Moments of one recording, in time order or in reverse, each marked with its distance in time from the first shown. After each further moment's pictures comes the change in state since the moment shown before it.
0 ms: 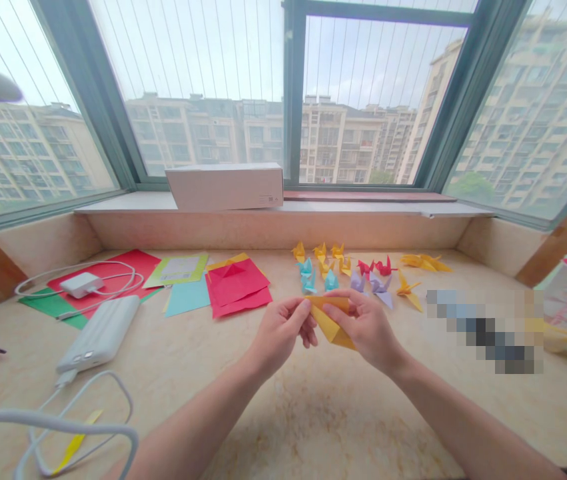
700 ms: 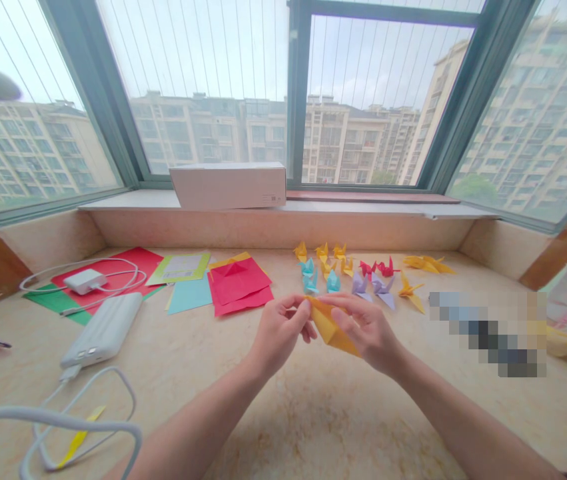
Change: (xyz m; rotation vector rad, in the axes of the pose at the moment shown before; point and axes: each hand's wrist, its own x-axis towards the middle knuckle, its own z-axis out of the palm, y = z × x) left_hand -0.002 0.001 -0.003 0.139 0.085 0.089; right_hand -0.002 -0.007 -0.009 -0.215 -0.163 -0.309
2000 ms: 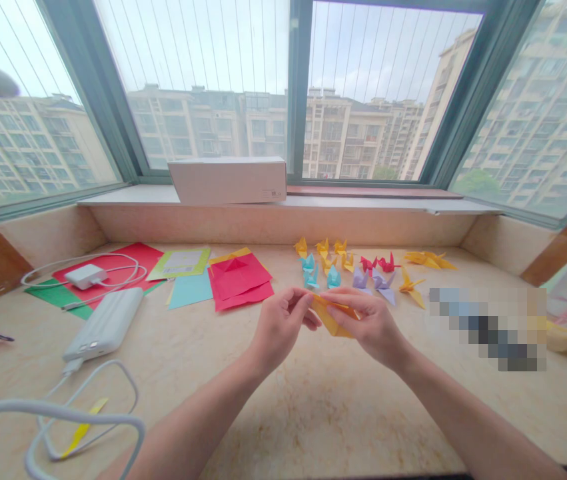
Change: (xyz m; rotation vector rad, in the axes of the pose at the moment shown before) left_hand 0.001 -0.001 0.000 0.020 0.025 0.054; right_hand 0.001 0.001 -0.001 0.079 0.040 0.040
